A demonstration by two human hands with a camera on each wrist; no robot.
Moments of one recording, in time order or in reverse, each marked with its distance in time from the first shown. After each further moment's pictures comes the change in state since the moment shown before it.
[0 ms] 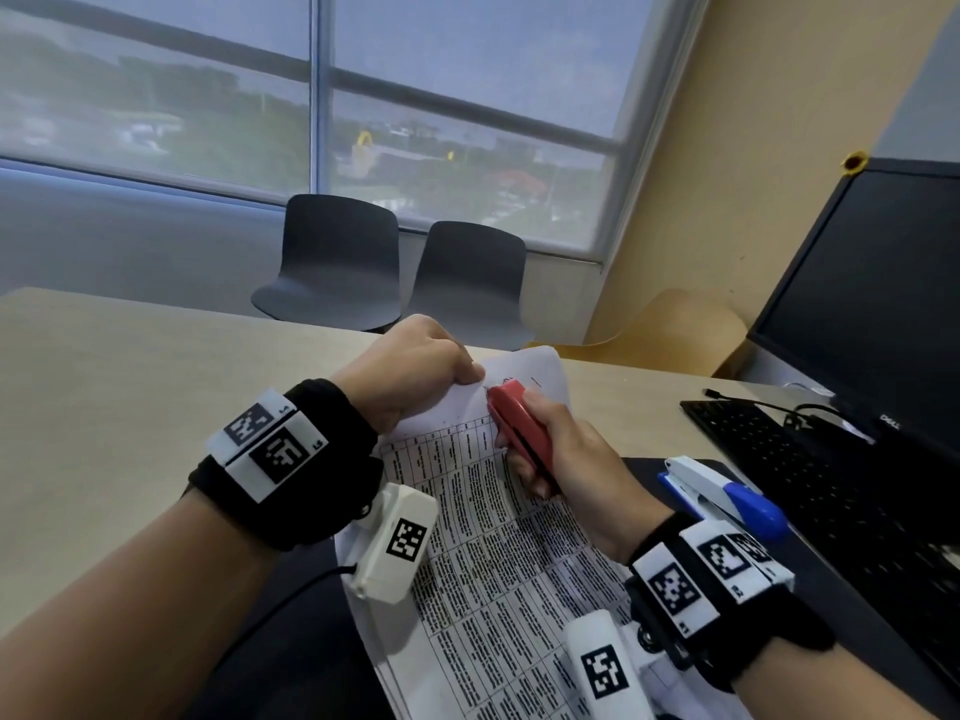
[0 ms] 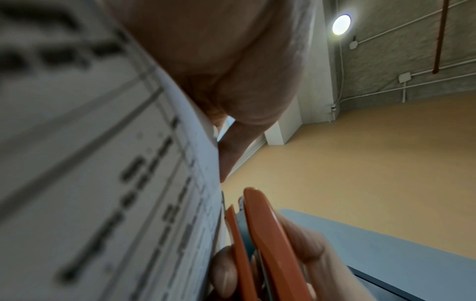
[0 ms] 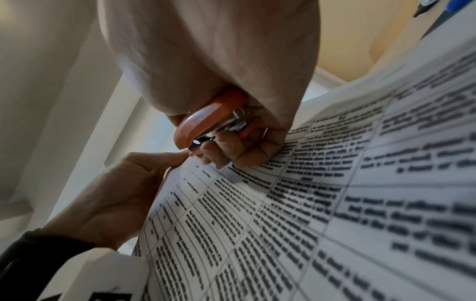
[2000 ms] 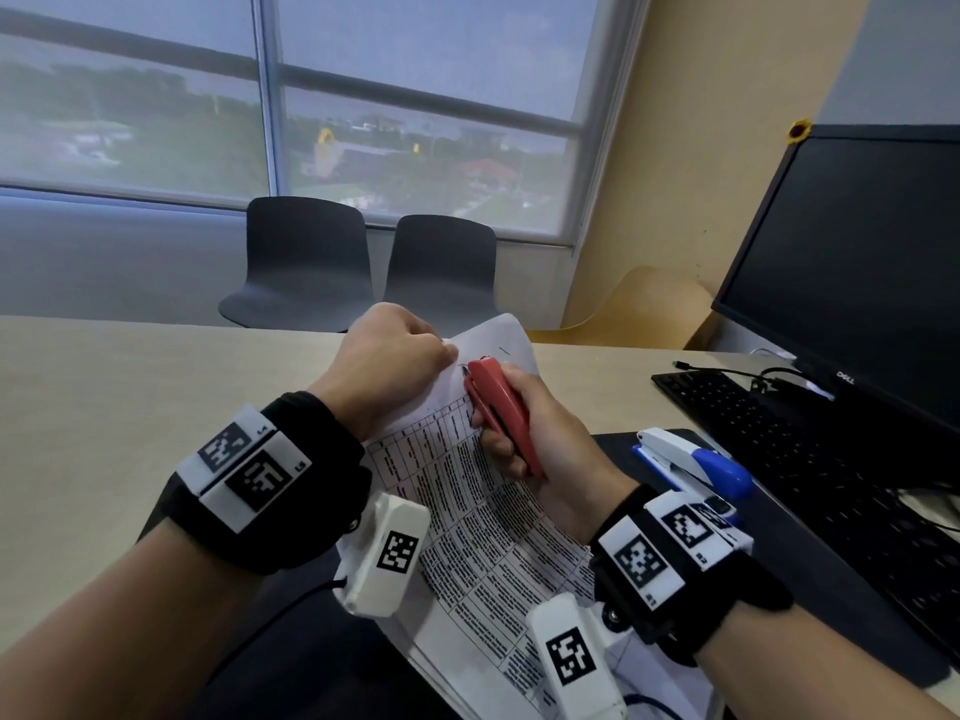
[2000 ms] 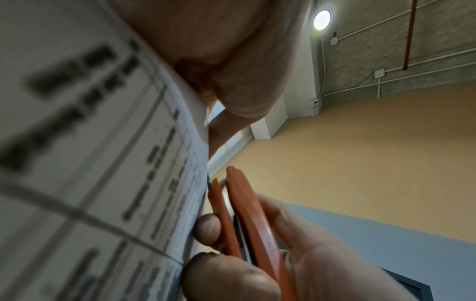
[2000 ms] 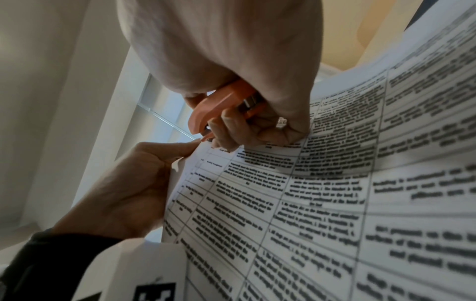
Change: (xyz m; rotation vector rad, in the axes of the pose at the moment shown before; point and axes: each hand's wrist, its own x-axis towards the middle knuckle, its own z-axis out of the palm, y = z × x) left_hand -0.021 0.017 0.012 0.165 0.166 0.080; right_hand -0.005 -0.006 0.005 0.281 0.002 0.076
